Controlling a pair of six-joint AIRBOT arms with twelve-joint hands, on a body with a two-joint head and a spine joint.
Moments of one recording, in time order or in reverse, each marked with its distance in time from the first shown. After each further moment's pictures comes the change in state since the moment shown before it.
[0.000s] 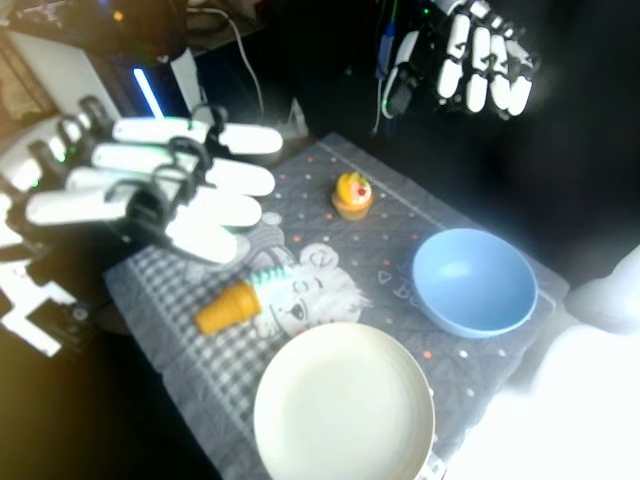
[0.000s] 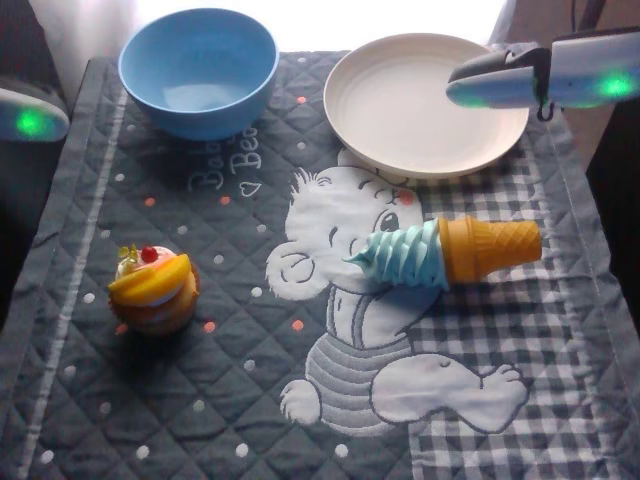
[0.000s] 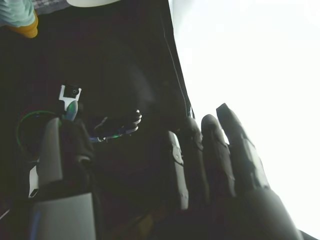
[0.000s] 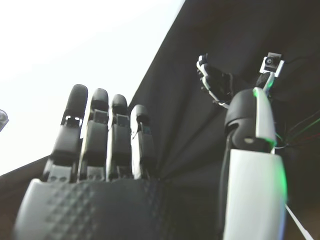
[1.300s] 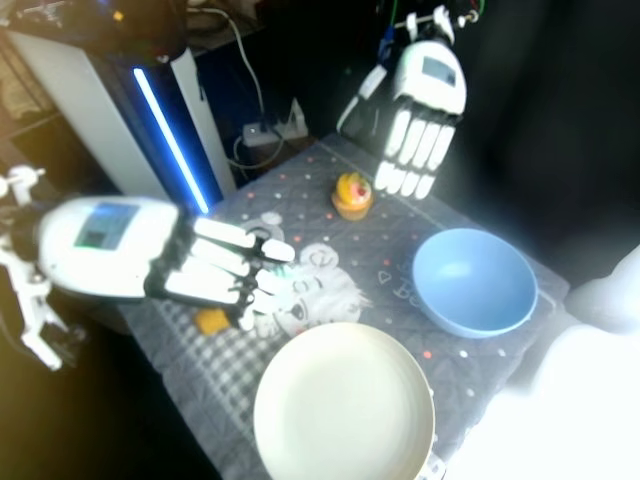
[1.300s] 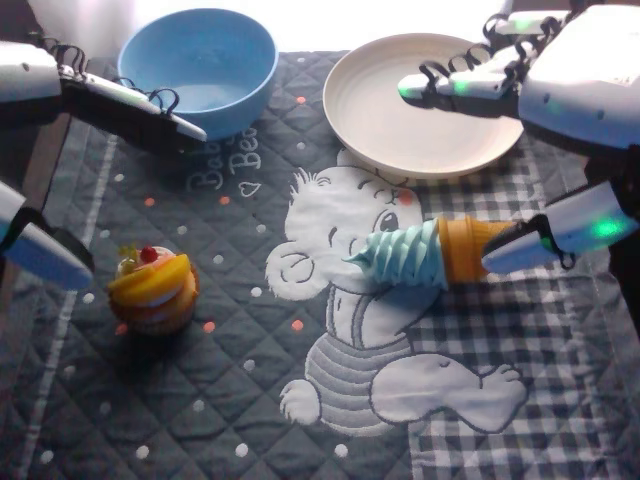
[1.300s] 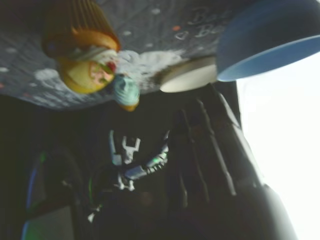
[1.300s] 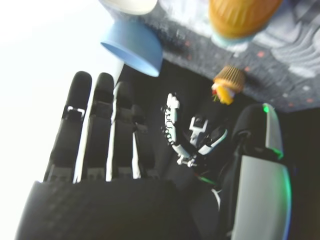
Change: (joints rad) left arm -0.203 -0.055 0.029 0.954 0.370 -0.652; right arm 0.006 0.015 0.002 -0.423 -0.484 0.215
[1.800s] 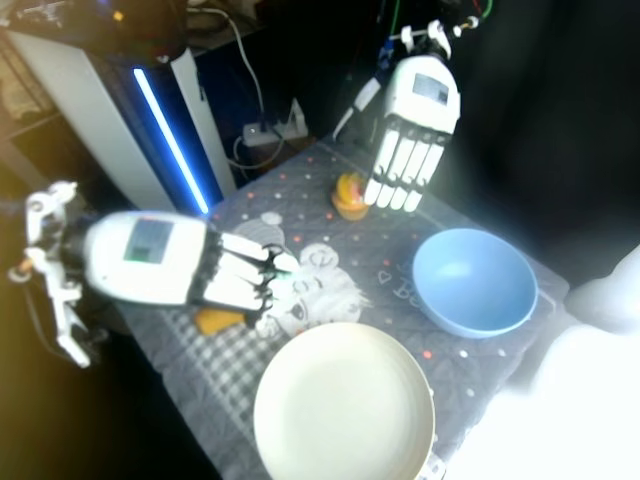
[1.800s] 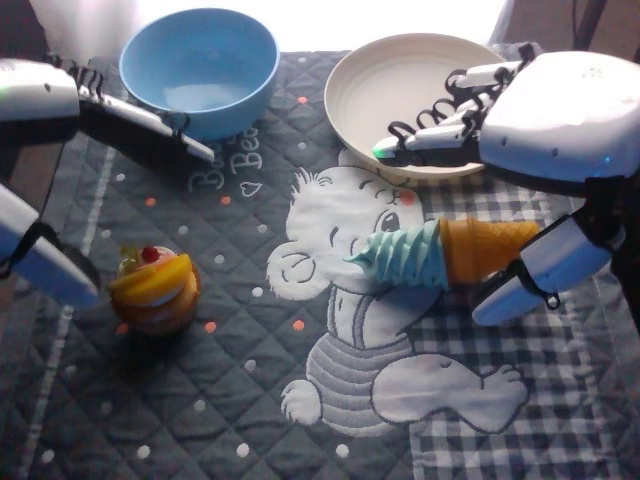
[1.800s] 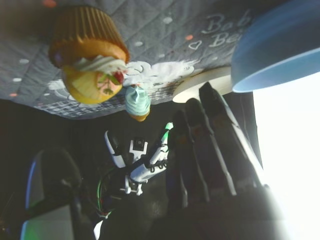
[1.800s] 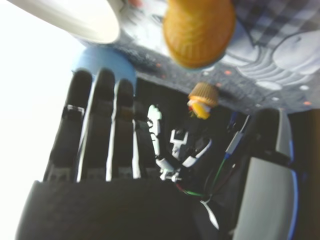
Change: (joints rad) left arm 0.012 -0.029 0.010 0.112 0.022 -0.090; right arm 0.000 -0.081 0.040 -0.174 -0.063 0.179
